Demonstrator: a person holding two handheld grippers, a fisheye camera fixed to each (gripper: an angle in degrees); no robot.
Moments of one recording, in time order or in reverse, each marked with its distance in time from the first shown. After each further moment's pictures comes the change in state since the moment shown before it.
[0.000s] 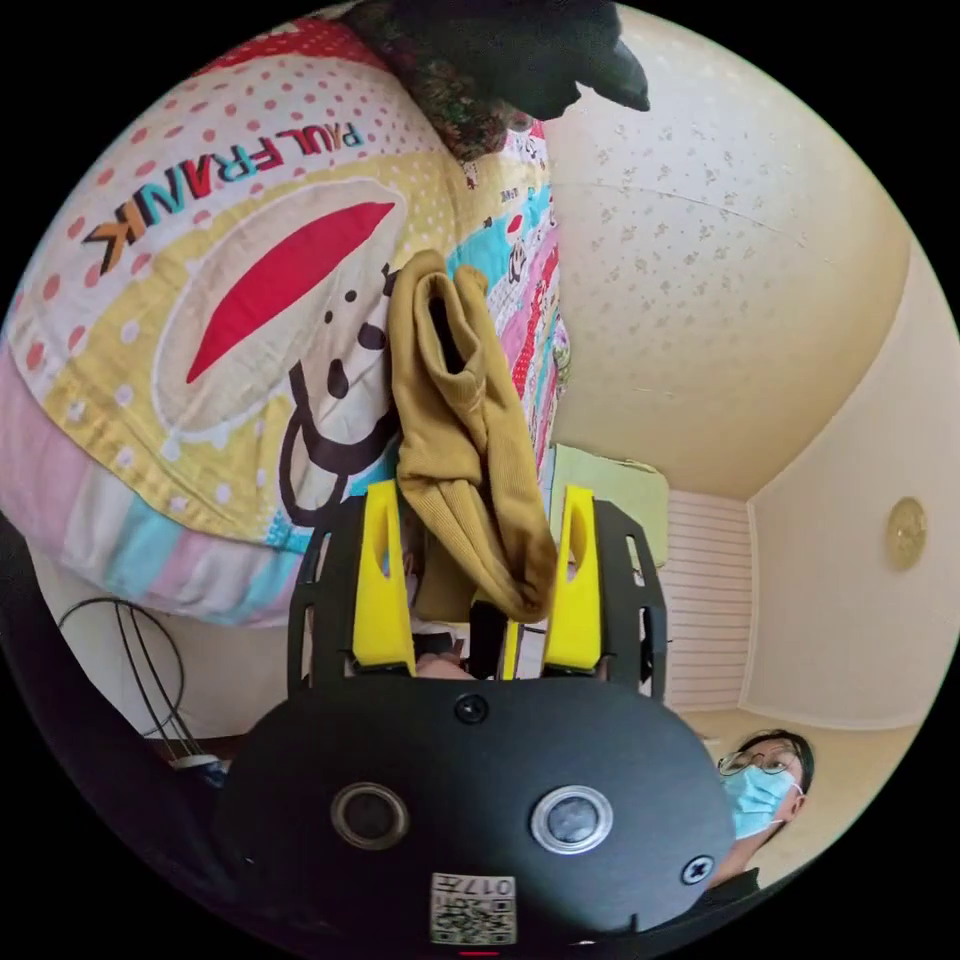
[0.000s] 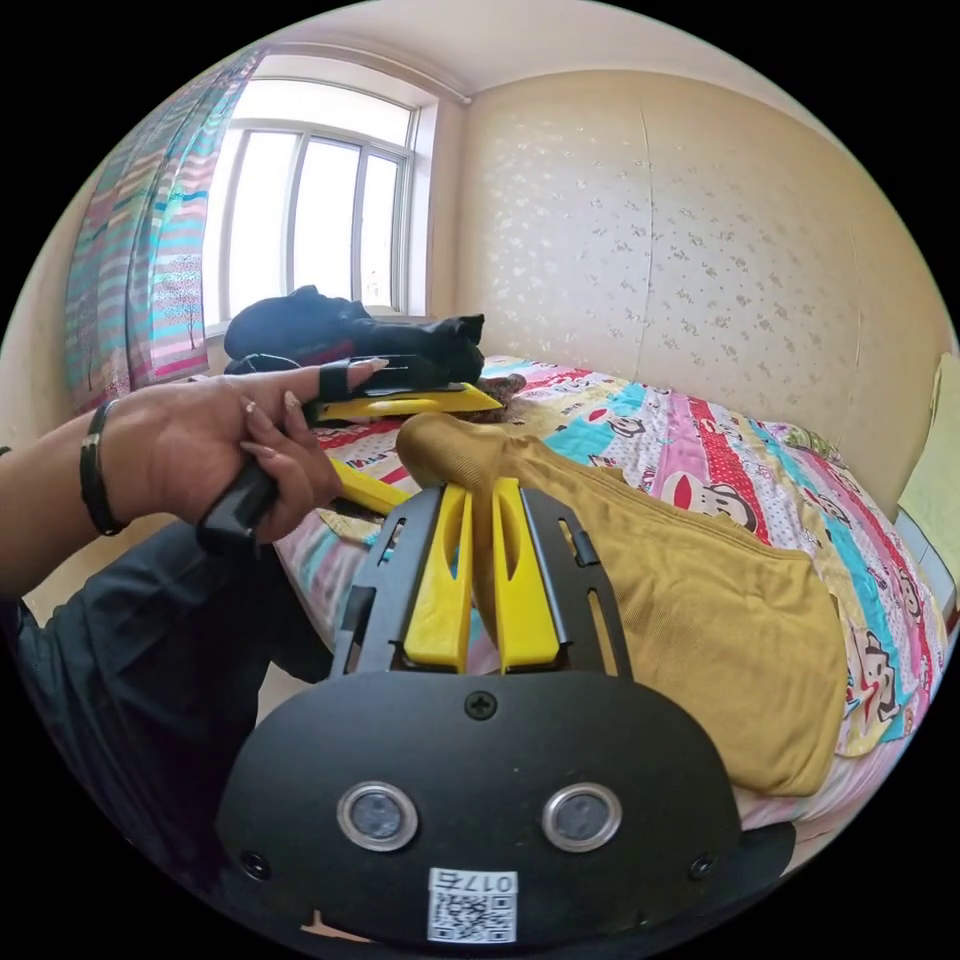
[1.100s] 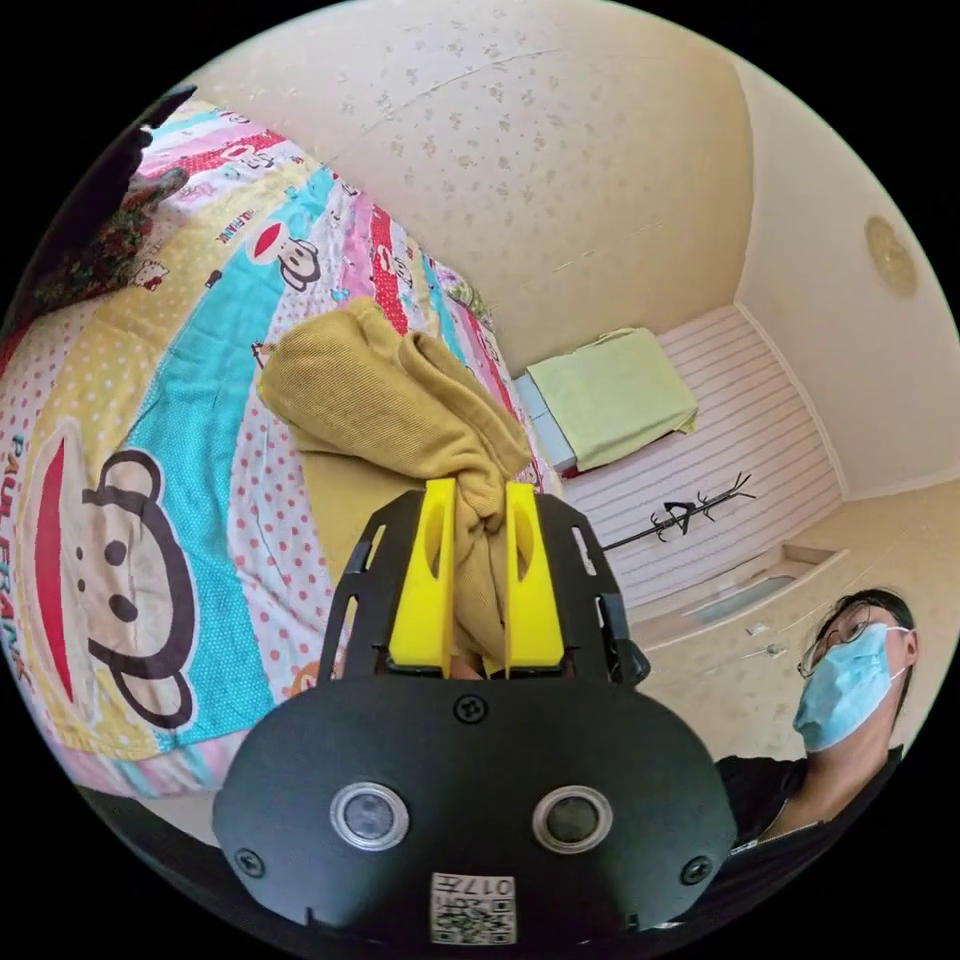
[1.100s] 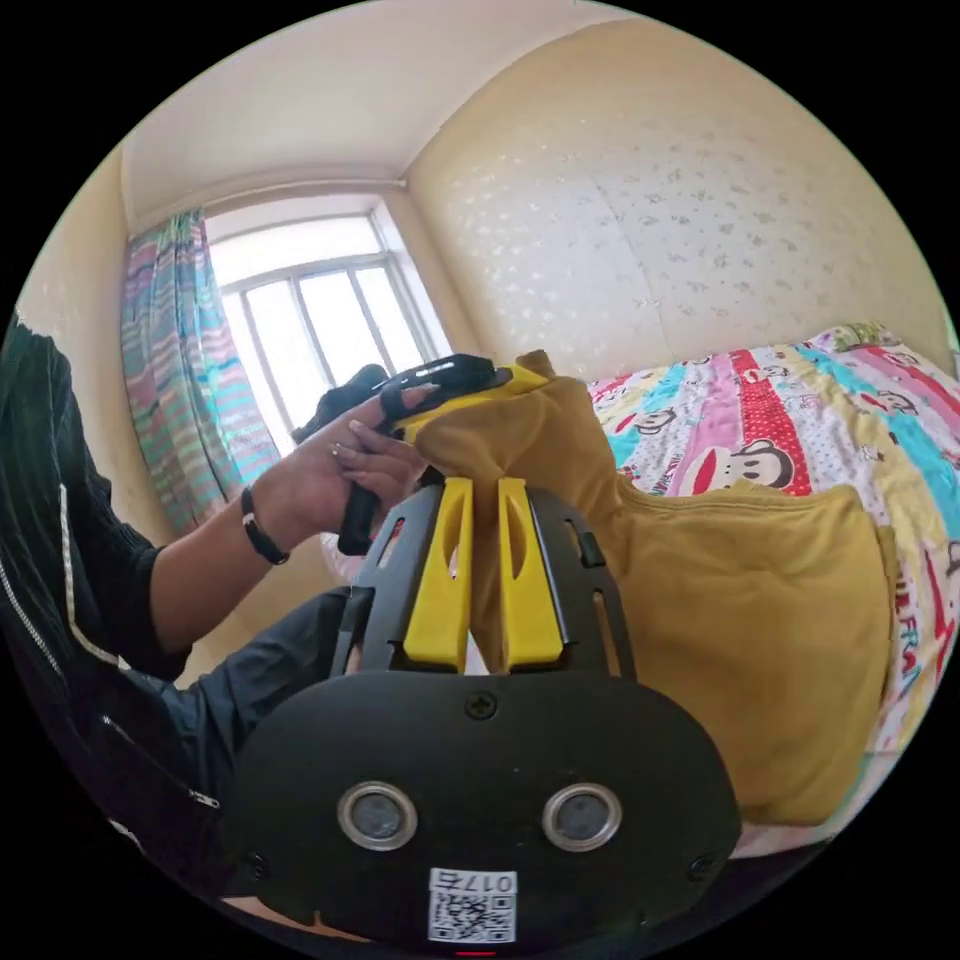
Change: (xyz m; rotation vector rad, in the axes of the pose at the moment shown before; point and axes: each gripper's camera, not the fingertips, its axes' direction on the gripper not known) left arm 0.168 0.076 0.189 -0.171 -0.184 0.677; right arm 0.229 0.015 -0.120 0.224 -0.201 0.363
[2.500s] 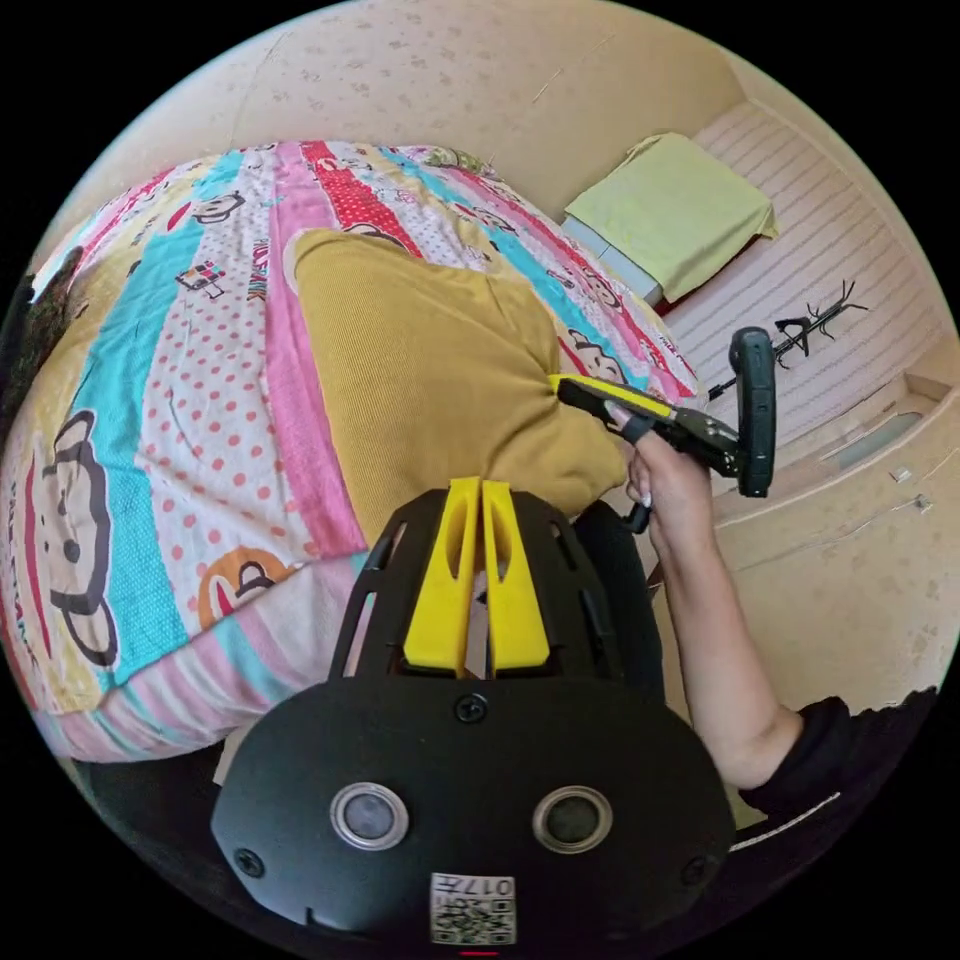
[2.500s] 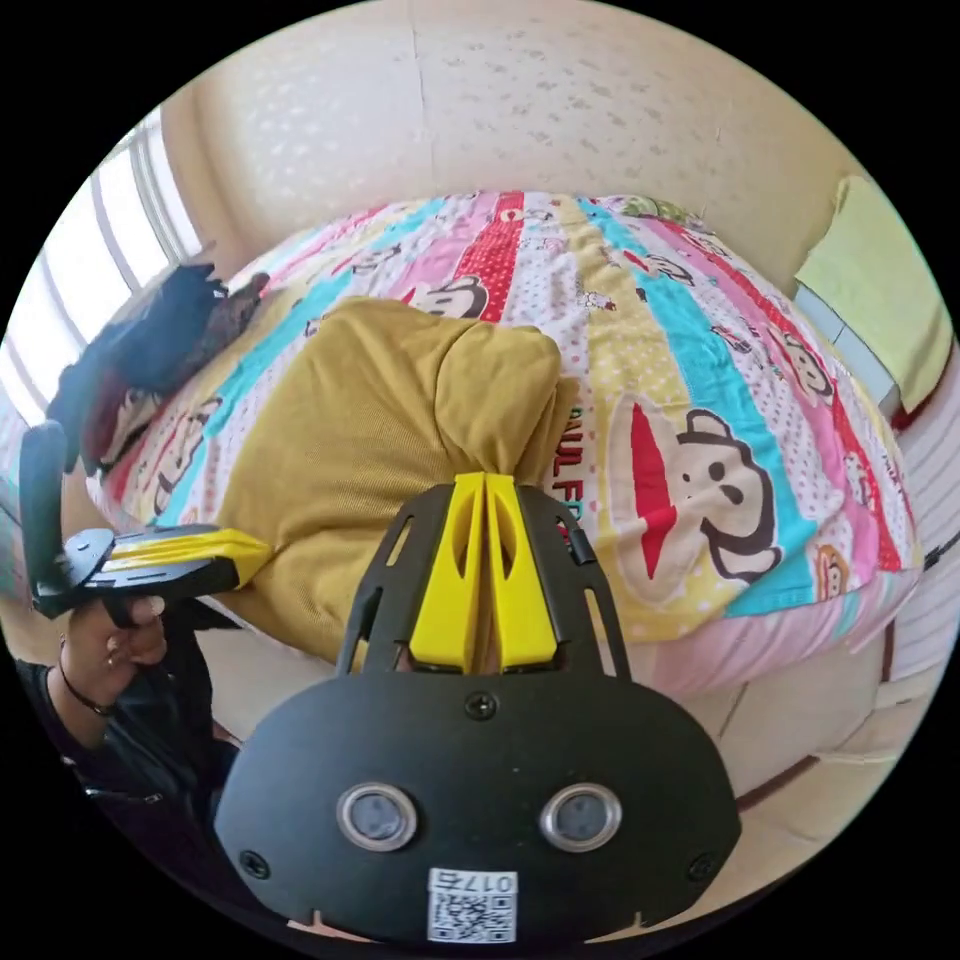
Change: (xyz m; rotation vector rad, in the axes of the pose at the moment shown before) left arm 0.097 0.155 0.220 -0.331 -0.324 0.210; right arm 0.228 -0.070 -0.030 -0.540 0.491 0.209
